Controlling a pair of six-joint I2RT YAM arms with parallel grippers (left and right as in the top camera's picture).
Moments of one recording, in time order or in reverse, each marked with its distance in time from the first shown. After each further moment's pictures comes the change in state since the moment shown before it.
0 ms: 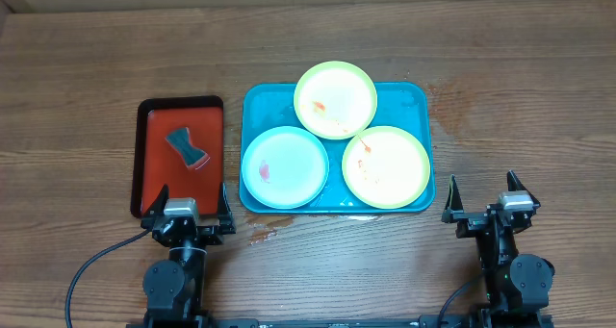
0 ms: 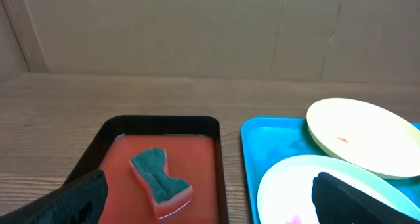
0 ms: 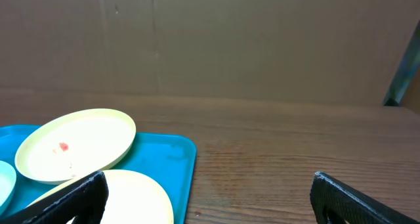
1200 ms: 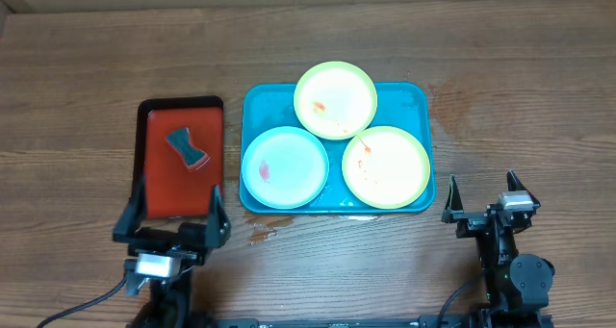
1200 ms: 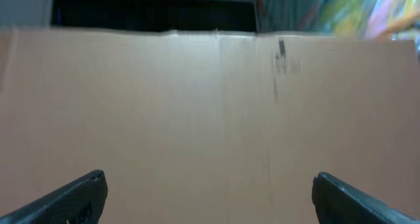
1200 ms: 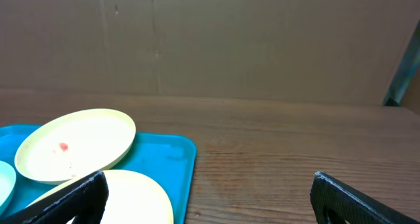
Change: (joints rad) left arm 0.000 -0.003 0.024 0.696 0.181 -0.002; right arm 0.000 0.000 0.000 0.000 0.000 0.000
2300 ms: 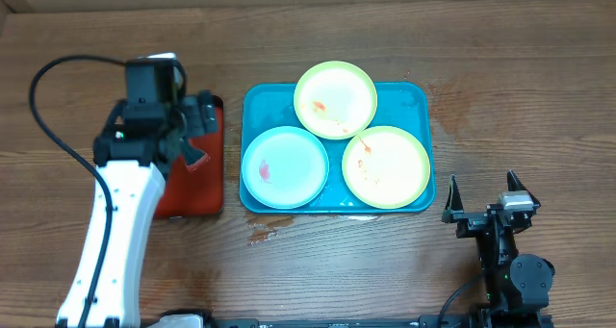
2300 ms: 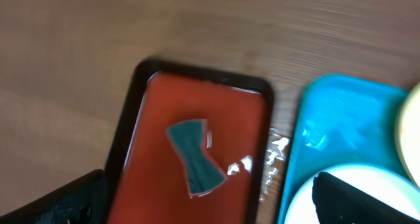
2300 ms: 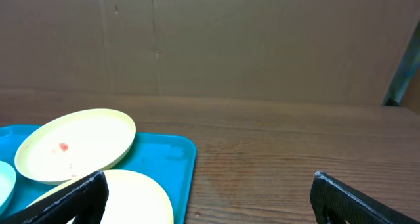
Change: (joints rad) left arm 0.061 1.401 1.196 -1.350 -0.307 -0.172; right arm 0.000 -0.001 0.000 0.000 0.000 0.000
